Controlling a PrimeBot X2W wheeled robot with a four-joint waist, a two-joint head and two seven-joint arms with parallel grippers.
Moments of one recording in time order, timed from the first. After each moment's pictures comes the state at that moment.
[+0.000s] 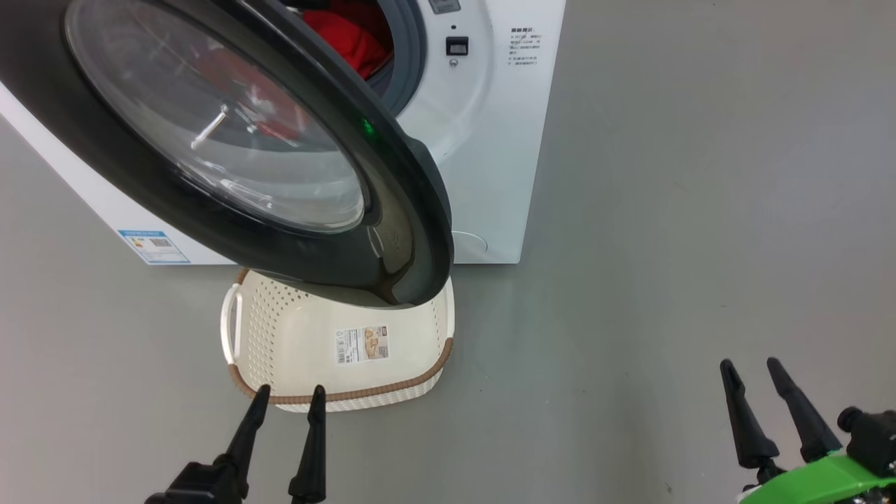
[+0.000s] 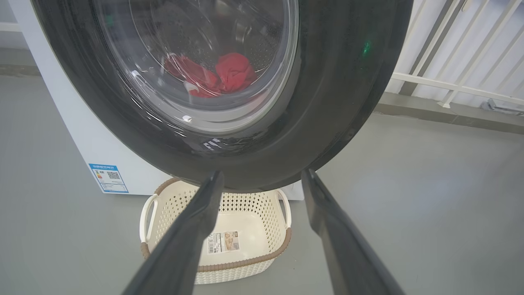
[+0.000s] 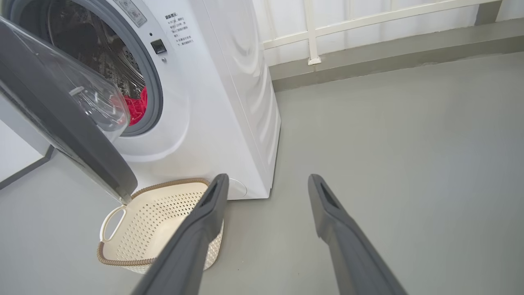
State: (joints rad) left arm -0.02 0.04 -0.14 0.19 -0.25 -0.01 -0.25; right arm 0.03 -0.19 0.02 0.25 0.55 0.13 -0.25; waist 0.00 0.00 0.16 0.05
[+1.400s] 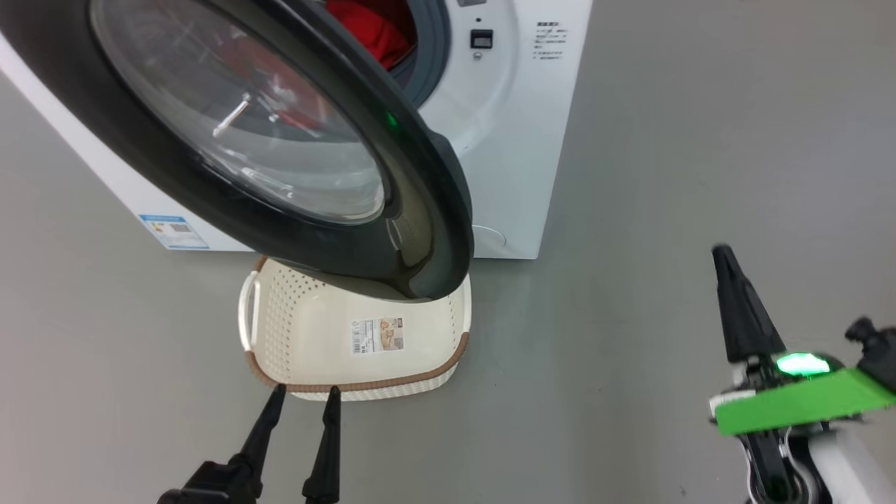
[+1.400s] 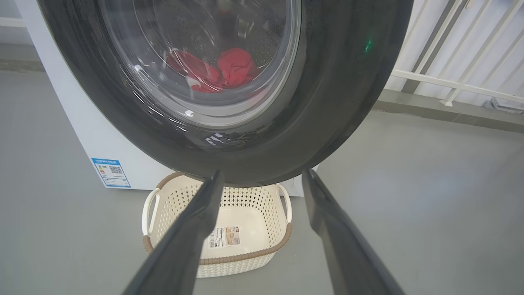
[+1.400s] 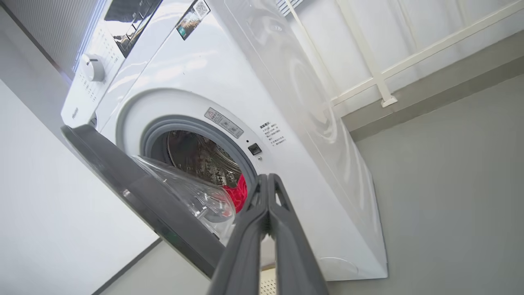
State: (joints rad) left arm -0.02 0.04 -0.17 0.18 -0.26 -0.01 -0.25; right arm -0.10 -0.16 0.11 0.07 0.83 0.13 -0.26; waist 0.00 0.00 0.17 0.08
